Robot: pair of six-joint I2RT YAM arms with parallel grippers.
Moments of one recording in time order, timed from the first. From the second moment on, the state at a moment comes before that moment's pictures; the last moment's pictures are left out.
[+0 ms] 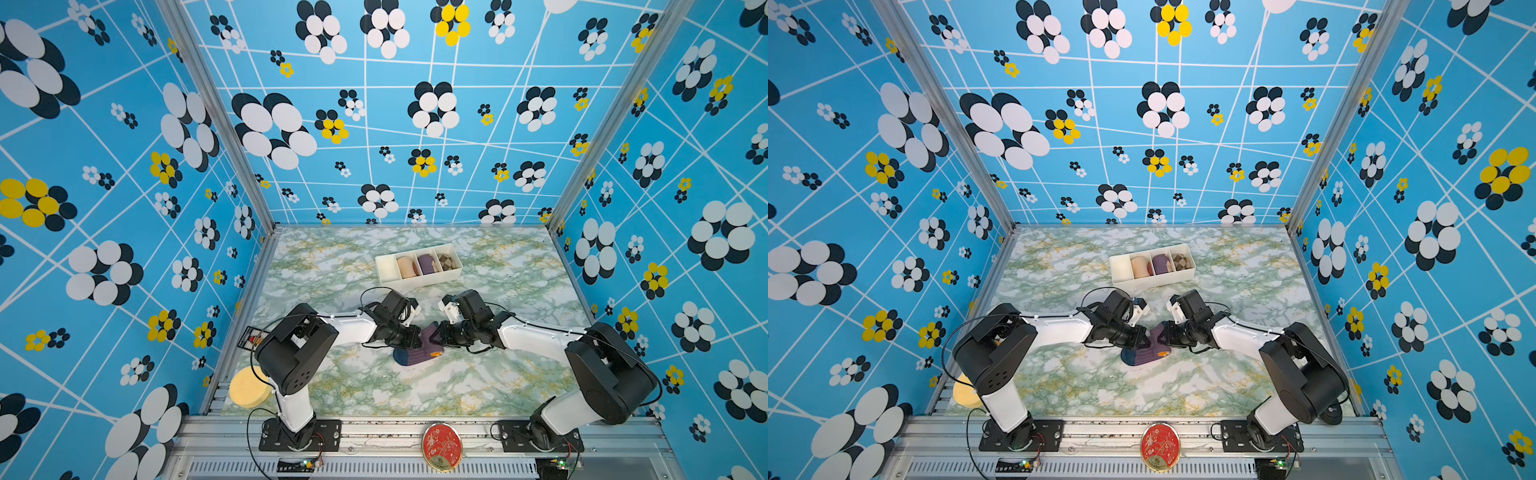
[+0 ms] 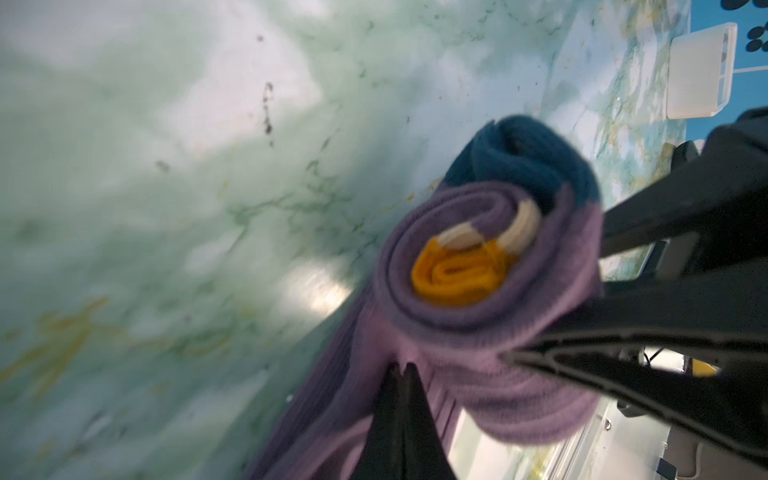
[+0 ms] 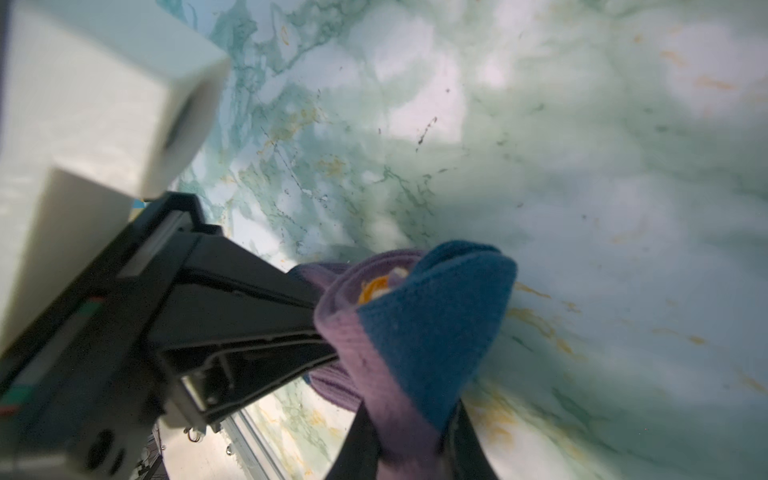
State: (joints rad) left arm -0.71 1.75 0.85 -0.12 0.50 -0.49; right arm 0.60 1.55 0.71 -0.18 -0.43 0.56
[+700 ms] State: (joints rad) left arm -0.71 1.72 0.77 -0.08 0.49 -0.49; right arm 0.61 1.56 0.83 -0.39 -0.28 0.48
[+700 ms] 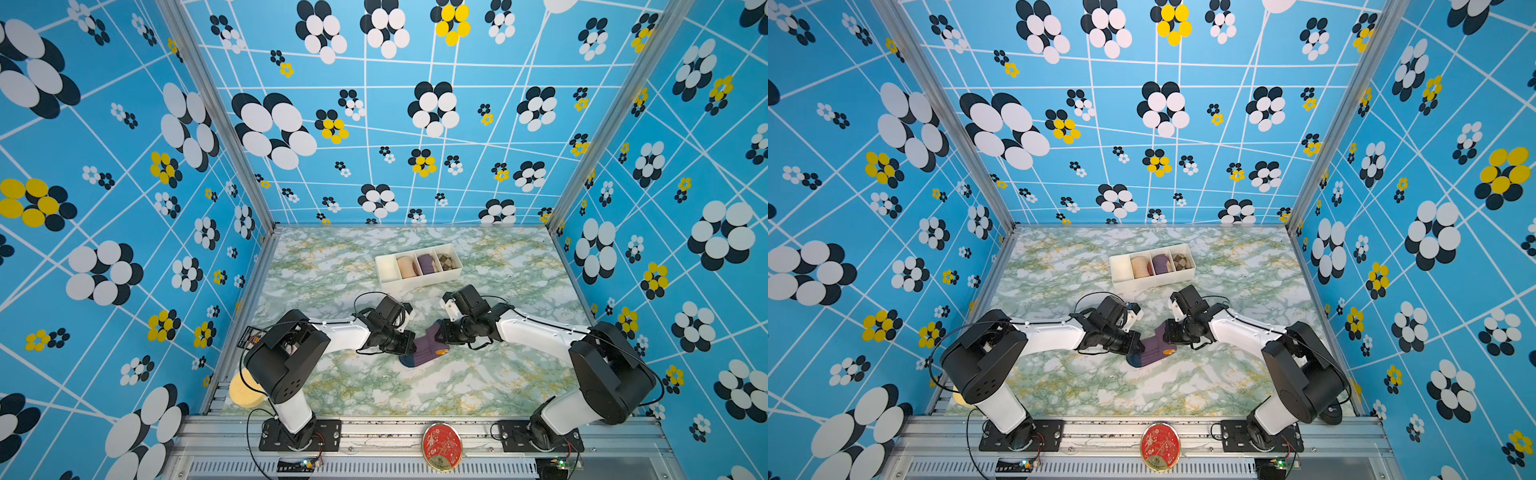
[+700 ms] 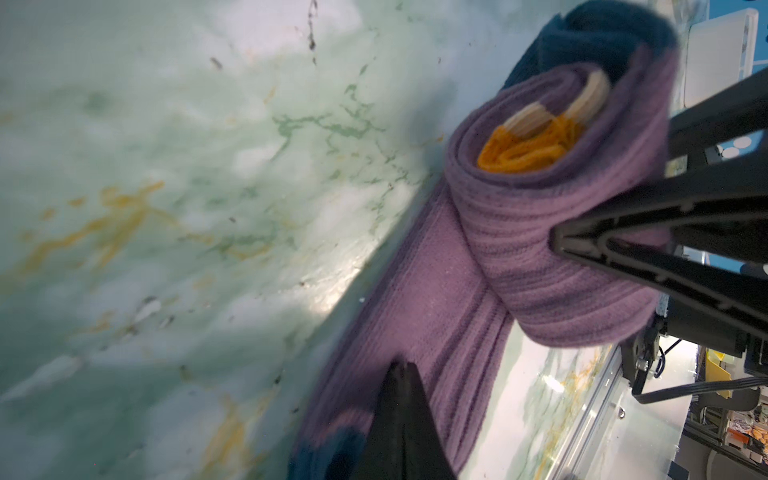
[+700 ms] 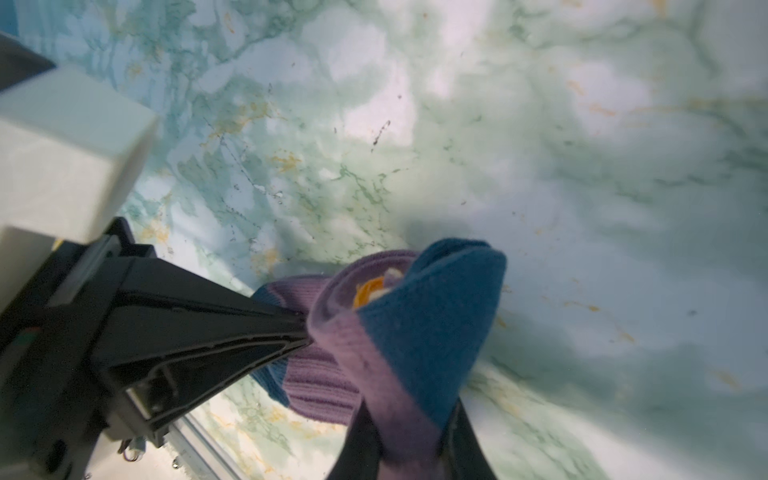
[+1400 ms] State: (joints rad) left arm -0.67 1.87 0.90 0.04 0.54 -0.49; right arm 0.72 1.65 1.05 -0.65 0.16 0.38
